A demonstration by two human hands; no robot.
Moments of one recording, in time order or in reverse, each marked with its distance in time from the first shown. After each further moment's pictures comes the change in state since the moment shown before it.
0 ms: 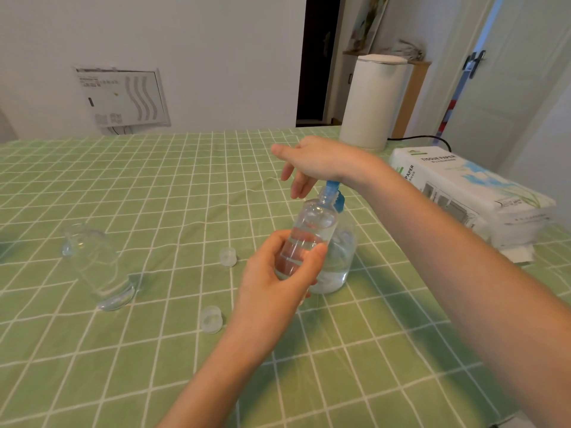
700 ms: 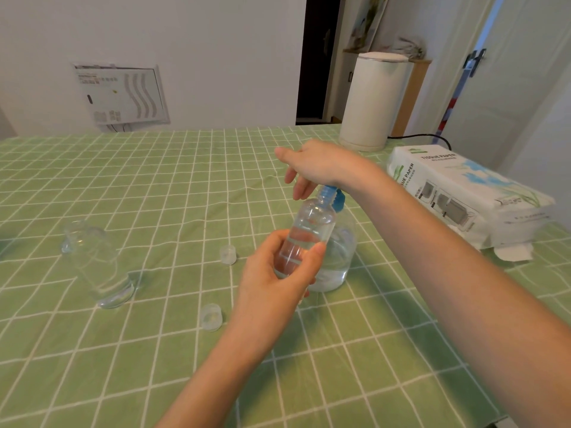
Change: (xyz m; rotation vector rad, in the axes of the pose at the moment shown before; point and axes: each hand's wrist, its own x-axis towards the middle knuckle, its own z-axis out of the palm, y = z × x) left_hand -0.001 -0.002 -0.001 0.015 0.008 -0.008; right_hand -0.002 0.002 0.007 0.003 0.042 0.031
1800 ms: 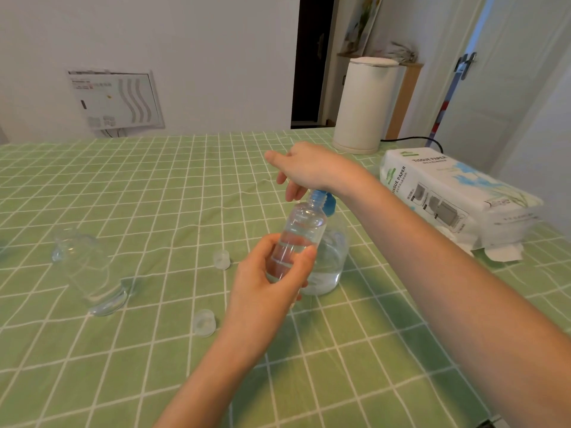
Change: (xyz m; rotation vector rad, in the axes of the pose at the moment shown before) left_hand 0.000 0.000 0.001 -0.001 0.016 -0.004; right_hand -0.001 -0.002 -0.002 -0.022 0.027 -0.039
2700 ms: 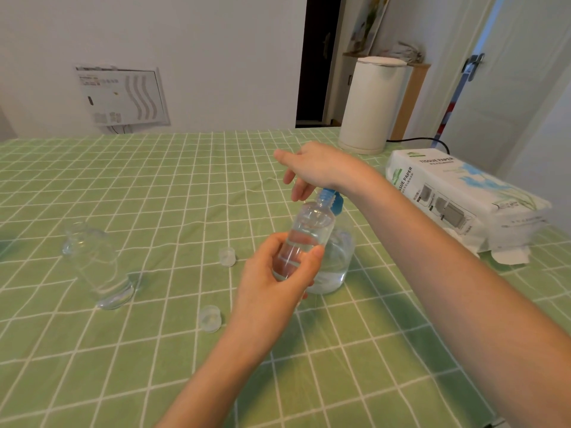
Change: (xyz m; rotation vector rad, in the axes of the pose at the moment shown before) left_hand -0.001 0.001 -0.001 0.004 -0.014 0.006; right_hand 0.000 0.003 0.001 0.041 -0.006 0.021
